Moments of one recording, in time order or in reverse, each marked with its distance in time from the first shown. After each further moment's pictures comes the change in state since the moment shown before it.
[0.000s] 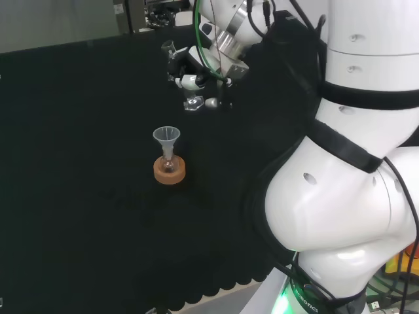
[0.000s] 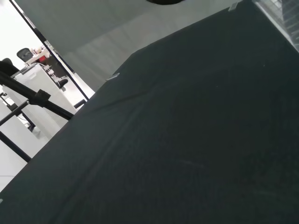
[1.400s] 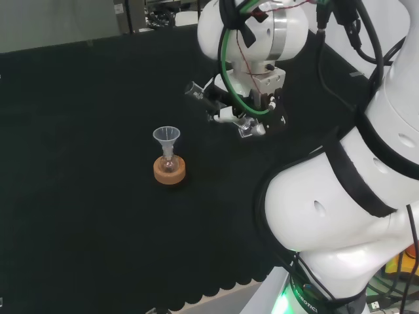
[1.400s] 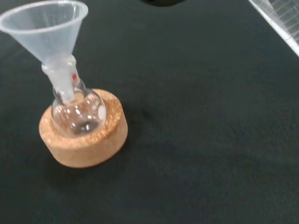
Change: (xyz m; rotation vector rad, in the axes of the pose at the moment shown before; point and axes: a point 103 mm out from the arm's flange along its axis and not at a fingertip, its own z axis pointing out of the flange) arm 0.045 -0.169 -0.048 0.274 -0.432 0.039
